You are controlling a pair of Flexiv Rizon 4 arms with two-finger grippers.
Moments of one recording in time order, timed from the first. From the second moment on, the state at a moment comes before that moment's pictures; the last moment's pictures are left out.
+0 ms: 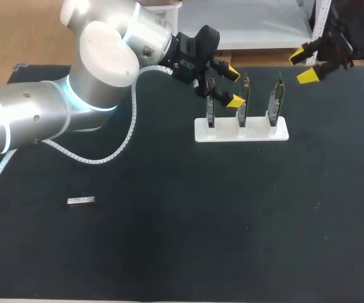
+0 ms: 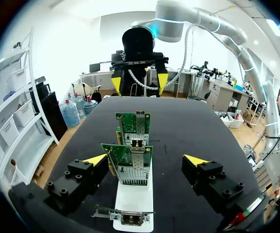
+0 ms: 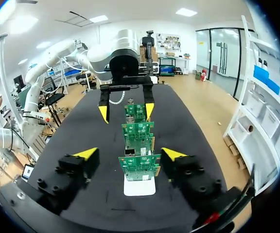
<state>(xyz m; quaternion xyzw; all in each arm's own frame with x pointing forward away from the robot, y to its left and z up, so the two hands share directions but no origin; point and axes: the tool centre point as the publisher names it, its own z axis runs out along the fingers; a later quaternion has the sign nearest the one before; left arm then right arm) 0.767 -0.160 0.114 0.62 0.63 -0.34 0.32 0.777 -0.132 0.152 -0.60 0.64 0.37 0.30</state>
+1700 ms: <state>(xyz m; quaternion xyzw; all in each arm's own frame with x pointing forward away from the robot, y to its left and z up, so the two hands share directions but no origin) 0.712 0.030 0.174 0.67 0.69 -0.10 0.24 0.777 -0.132 0.152 -0.60 0.64 0.37 0.30</state>
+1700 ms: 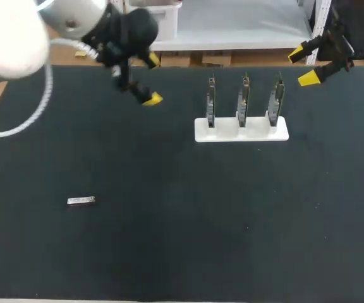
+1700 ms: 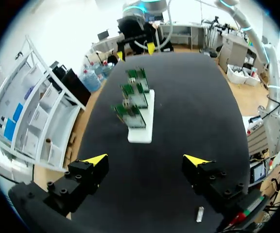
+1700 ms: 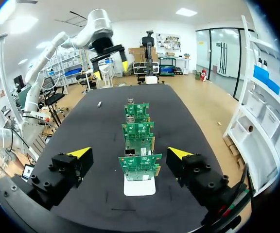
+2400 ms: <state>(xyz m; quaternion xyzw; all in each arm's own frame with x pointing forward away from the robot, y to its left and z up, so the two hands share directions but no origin) 0.590 0.173 0.122 0.59 0.79 0.00 0.14 0.777 -0.132 0.152 -0.60 0.64 0.37 0.30</state>
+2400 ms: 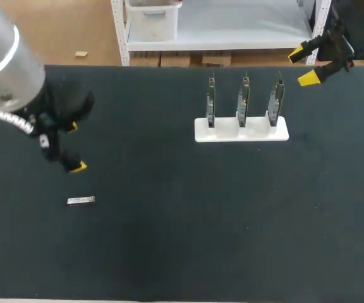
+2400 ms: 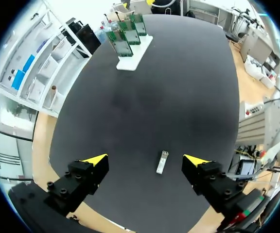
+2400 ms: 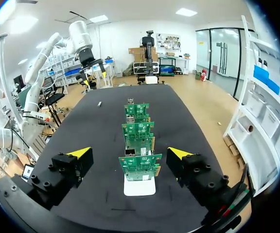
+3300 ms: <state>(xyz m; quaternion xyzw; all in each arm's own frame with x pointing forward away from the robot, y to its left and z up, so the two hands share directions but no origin) 0.561 0.207 0.024 0.63 0.77 -0.05 0.03 0.777 -0.132 0.152 -0.60 0.64 0.37 0.30</state>
